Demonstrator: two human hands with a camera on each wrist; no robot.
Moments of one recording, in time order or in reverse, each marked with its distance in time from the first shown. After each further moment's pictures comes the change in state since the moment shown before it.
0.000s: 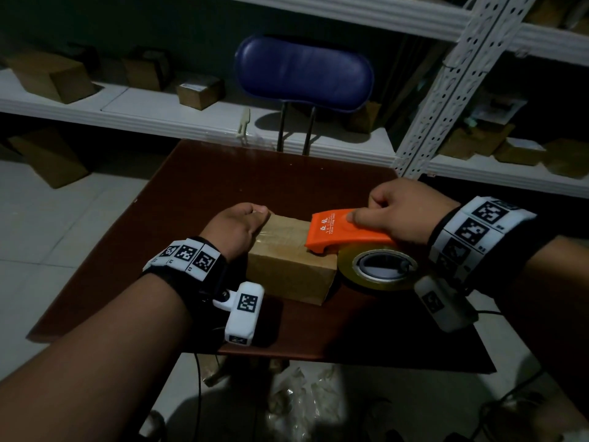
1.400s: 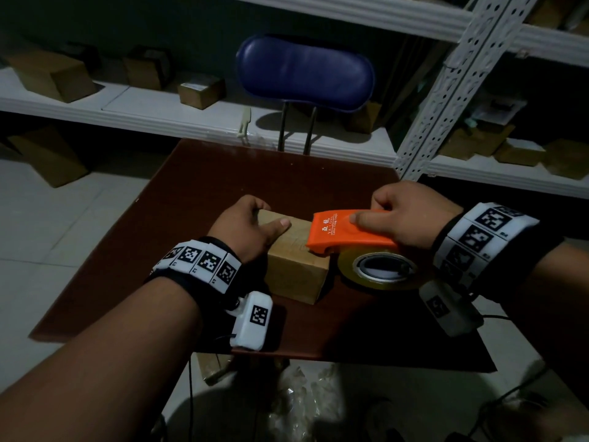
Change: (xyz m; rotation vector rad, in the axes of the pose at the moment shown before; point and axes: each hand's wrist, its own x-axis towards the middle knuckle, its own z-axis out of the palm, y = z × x) left_hand -0.009 0.008 0.009 0.344 0.164 0.103; right_hand -0.004 0.002 0.005 -0.002 0.060 -0.038
